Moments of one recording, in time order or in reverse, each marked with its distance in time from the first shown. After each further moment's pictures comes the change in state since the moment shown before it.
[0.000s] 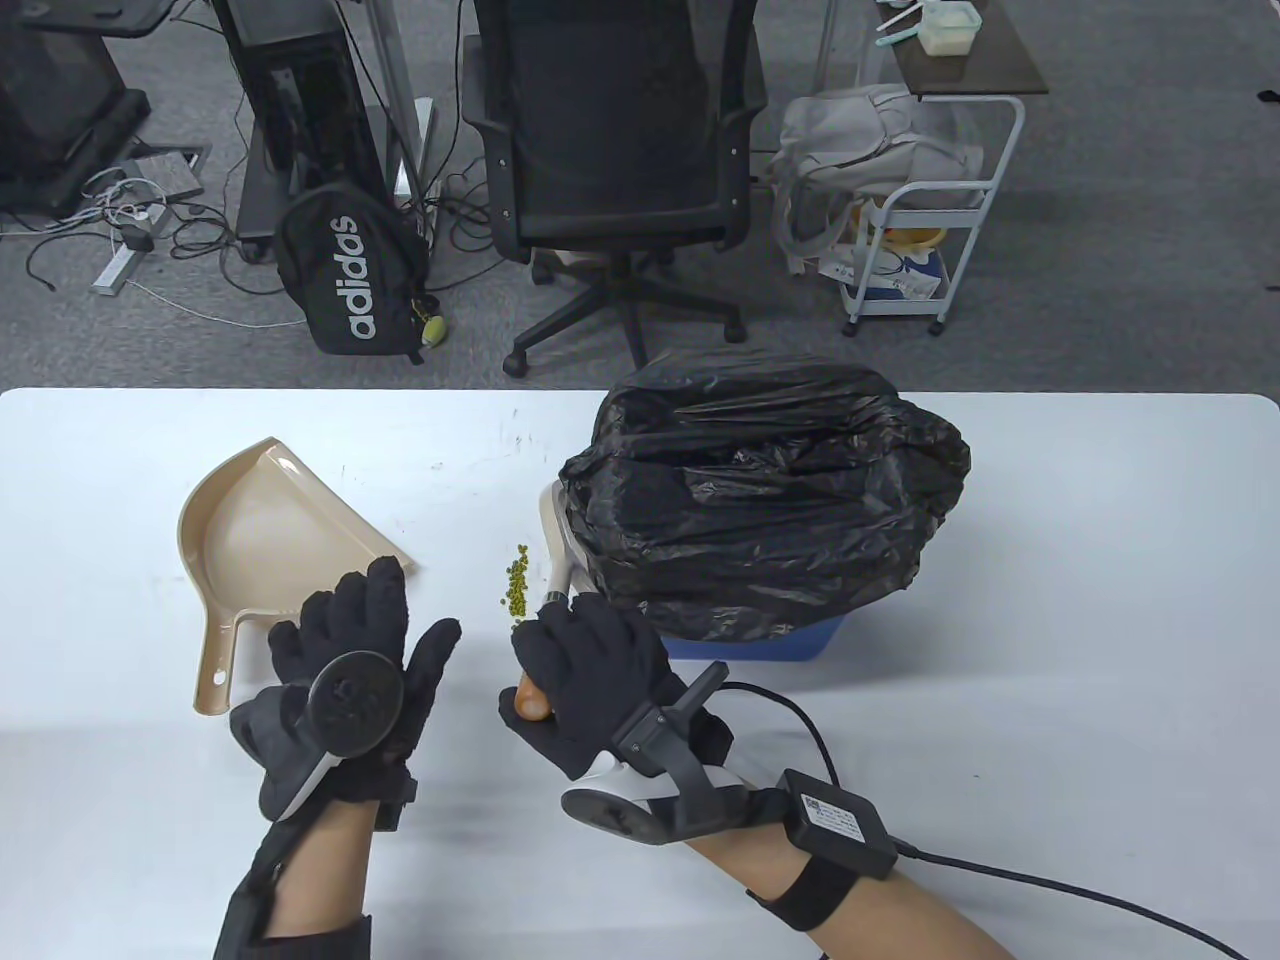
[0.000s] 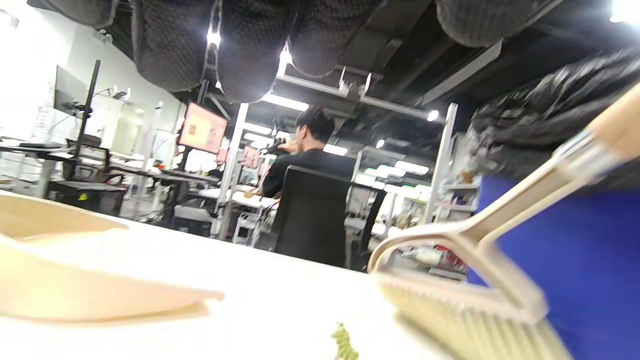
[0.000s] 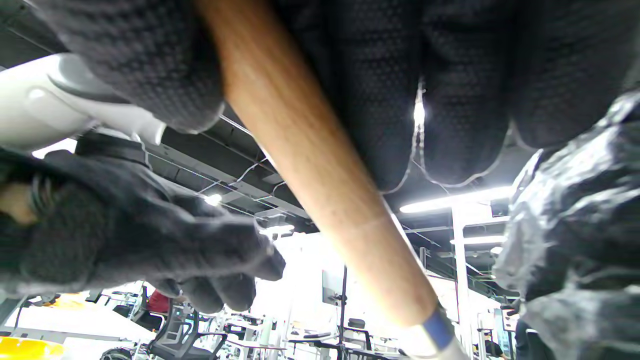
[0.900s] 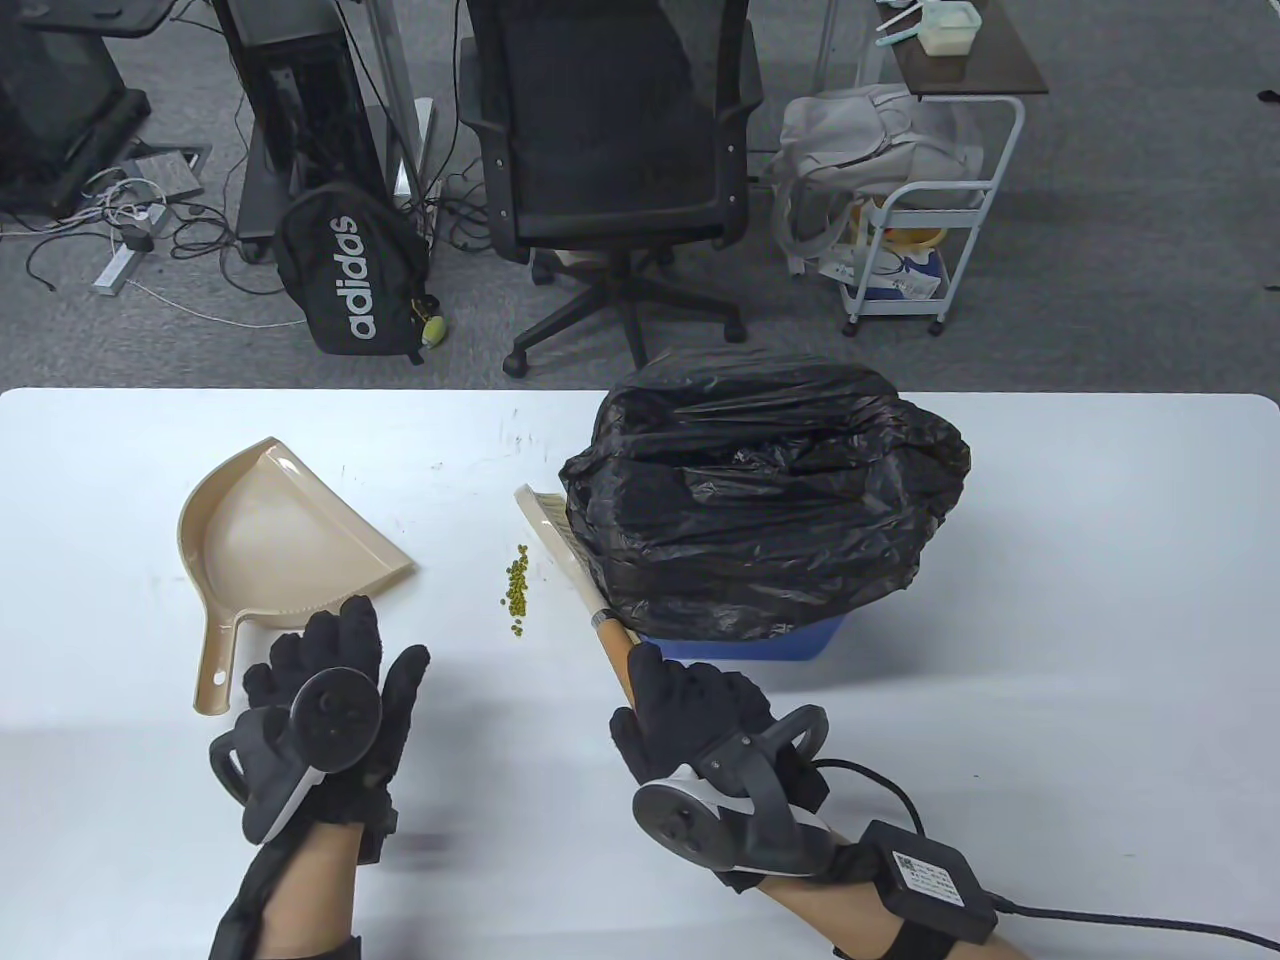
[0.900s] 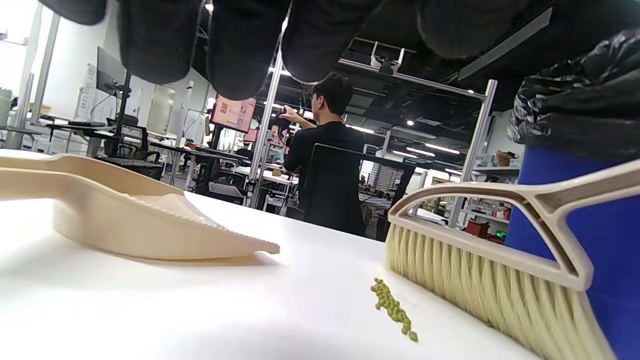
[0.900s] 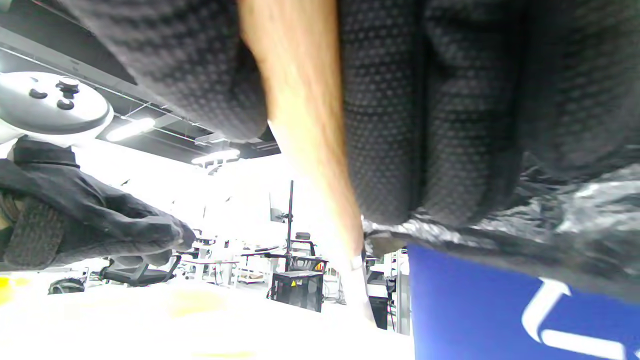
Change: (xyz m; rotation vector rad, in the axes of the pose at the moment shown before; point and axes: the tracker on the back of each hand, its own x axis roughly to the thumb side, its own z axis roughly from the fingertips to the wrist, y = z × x) left_hand -0.026 -0.006 0.021 -0.050 0.088 0.029; right_hand -0.023 -0.039 0.037 0.254 0.194 0.041
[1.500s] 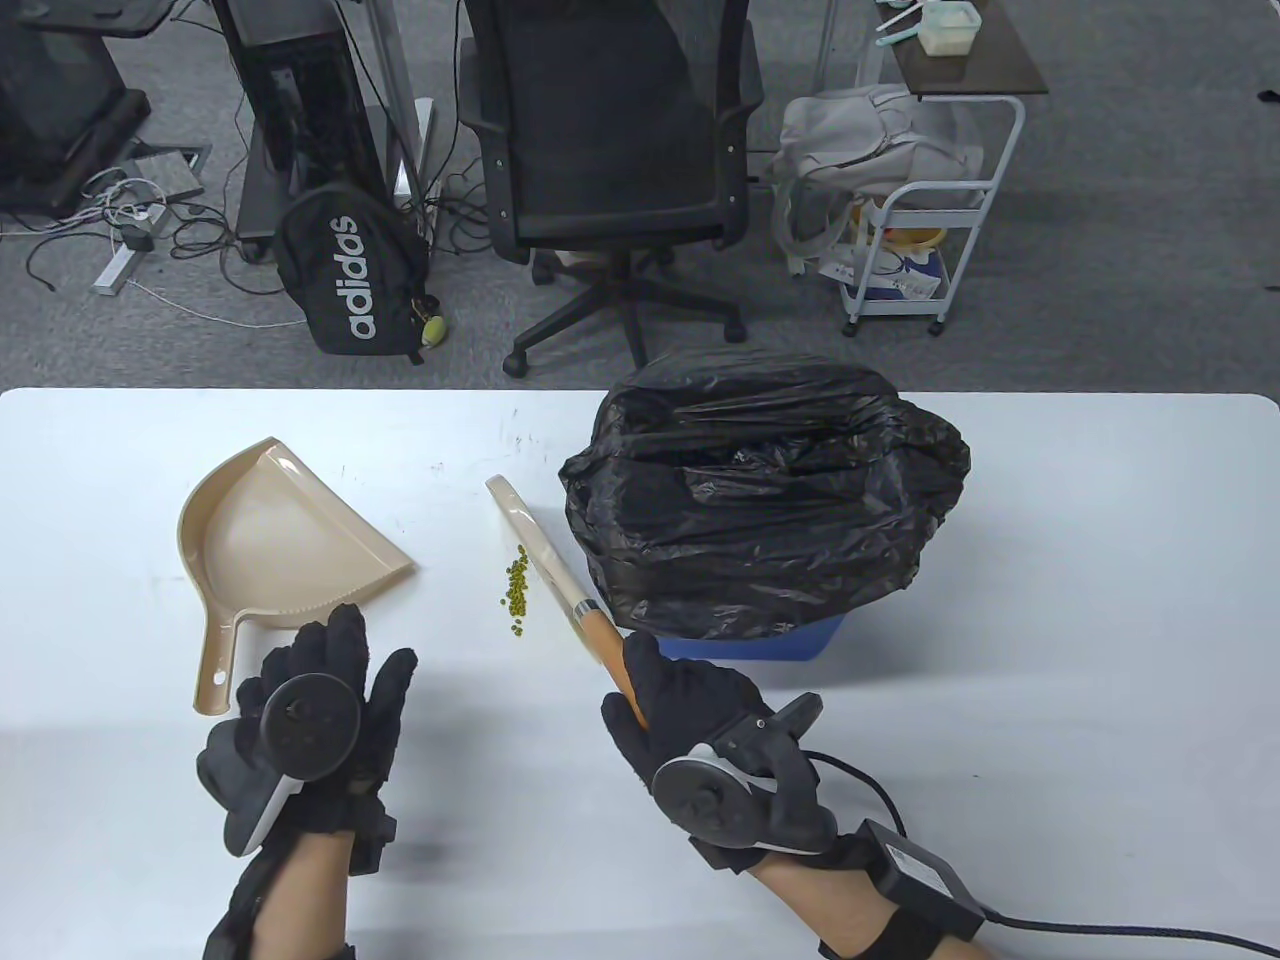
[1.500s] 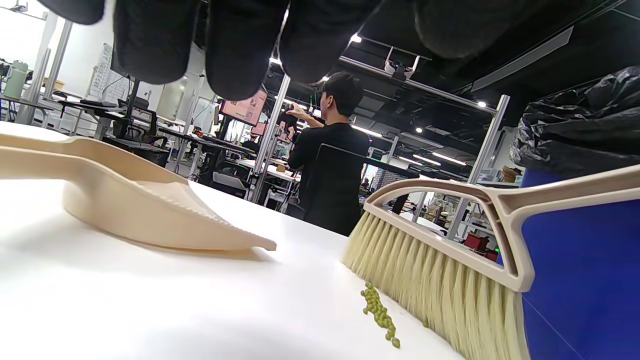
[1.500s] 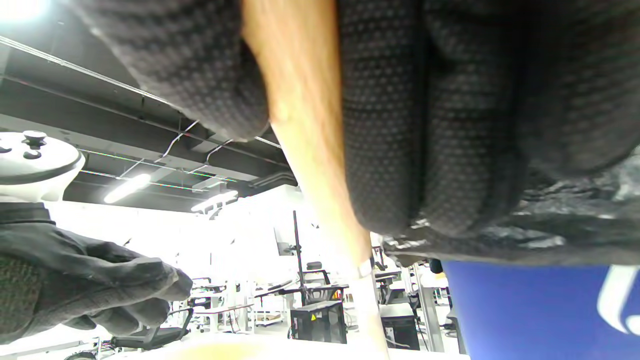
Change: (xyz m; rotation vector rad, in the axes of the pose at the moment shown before) left_hand -0.010 0.003 0.003 -0.011 0.029 0.078; right_hand -0.005 0.007 -0.007 -0.090 0.033 -0.162
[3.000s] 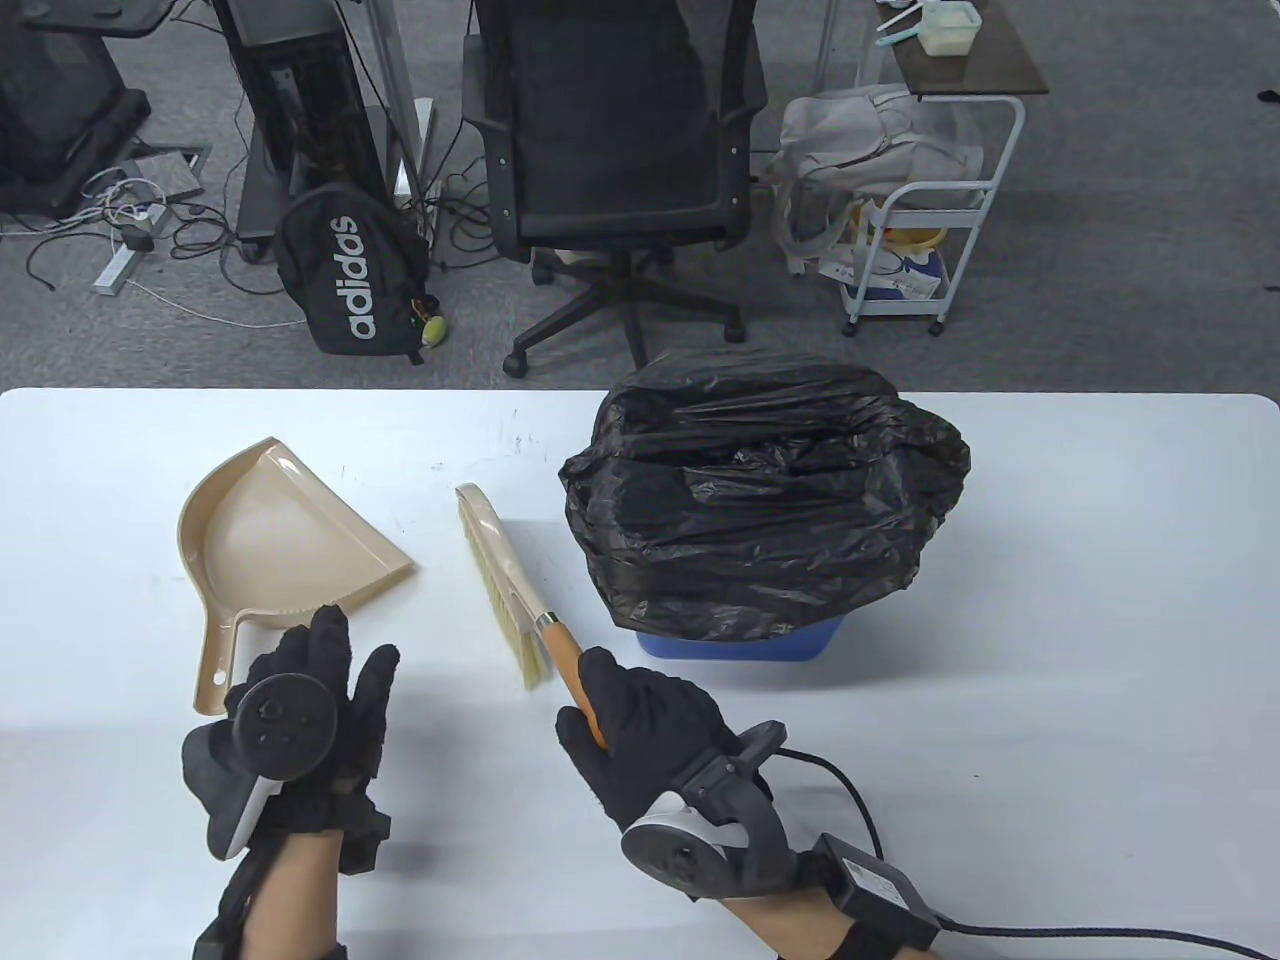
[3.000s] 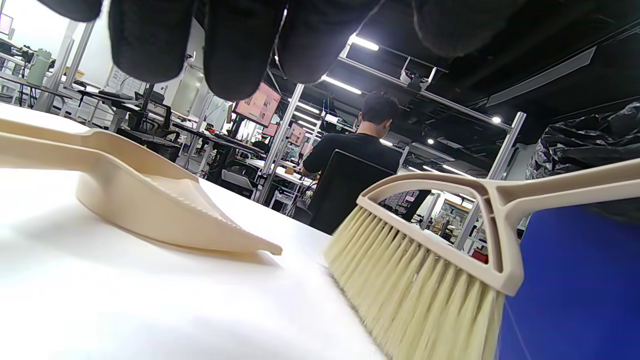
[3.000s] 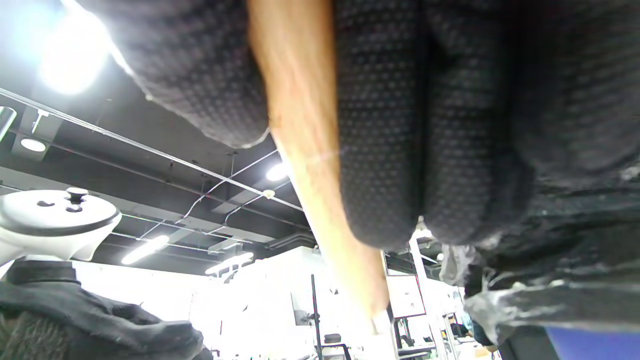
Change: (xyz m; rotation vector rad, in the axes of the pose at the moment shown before) left_hand -0.010 0.005 0.001 0.010 0.041 0.056; right_hand 0.025 0.003 0.008 -0.221 -0.057 -0.029
